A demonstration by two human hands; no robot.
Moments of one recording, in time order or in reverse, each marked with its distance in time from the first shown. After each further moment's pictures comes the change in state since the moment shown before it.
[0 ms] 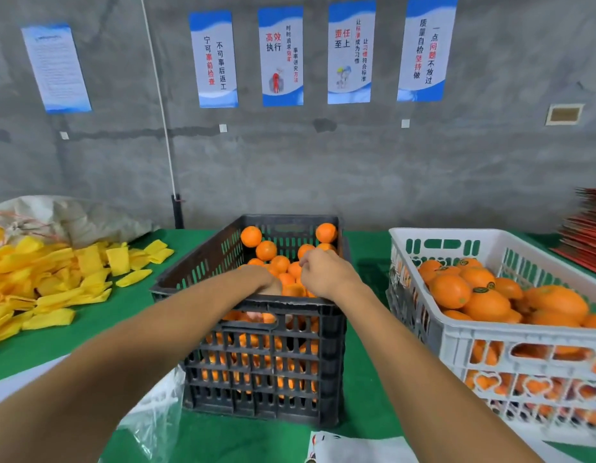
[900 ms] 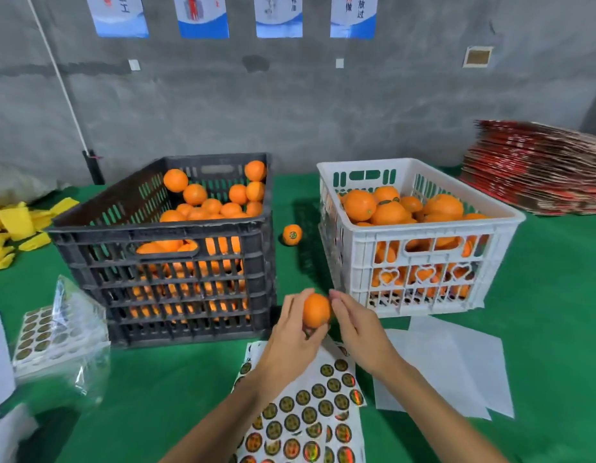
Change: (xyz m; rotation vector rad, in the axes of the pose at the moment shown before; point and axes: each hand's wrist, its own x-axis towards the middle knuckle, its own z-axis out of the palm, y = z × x) left_hand -0.018 0.209 0.243 -1.075 0.788 0.703; right_hand -0.221 0.180 0.106 0.507 0.227 0.092
